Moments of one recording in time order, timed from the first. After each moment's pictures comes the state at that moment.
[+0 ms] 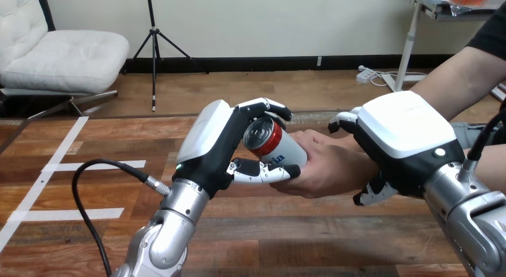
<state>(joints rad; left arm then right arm) -0.23 0.18 -0.22 0.22 0.53 -0.34 0.06 -0.10 -0.66 0.18 -0.36 -0.99 0.04 0.32</state>
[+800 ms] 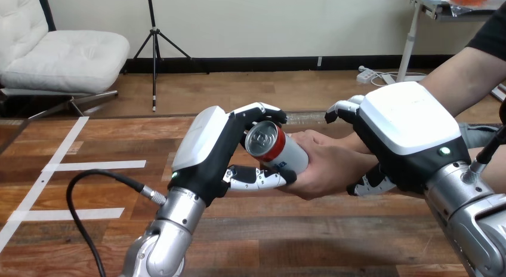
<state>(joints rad) -0.18 0.18 -0.22 0.17 0.56 -0.33 0.09 -0.08 -0.63 0.15 -0.40 -0.98 0.02 0.25</state>
